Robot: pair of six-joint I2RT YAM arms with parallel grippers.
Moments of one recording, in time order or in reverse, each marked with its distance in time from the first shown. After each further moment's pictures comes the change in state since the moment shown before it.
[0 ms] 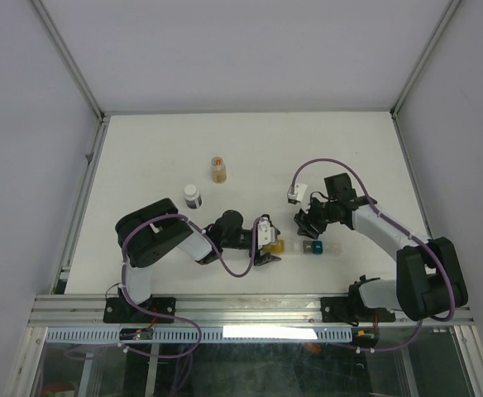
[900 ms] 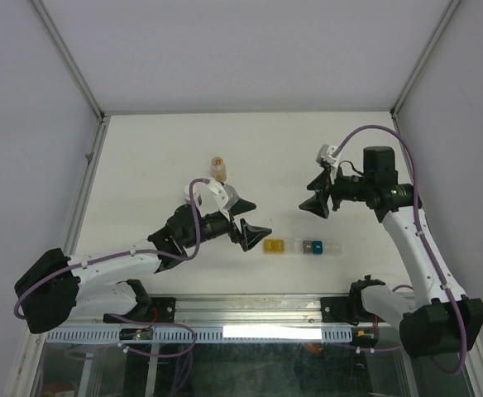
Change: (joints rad) left arm 0.003 -0.754 -0.128 -0.286 -0.335 -0.537; right arm -0.099 -0.210 0.389 -0.294 -0.322 0.148
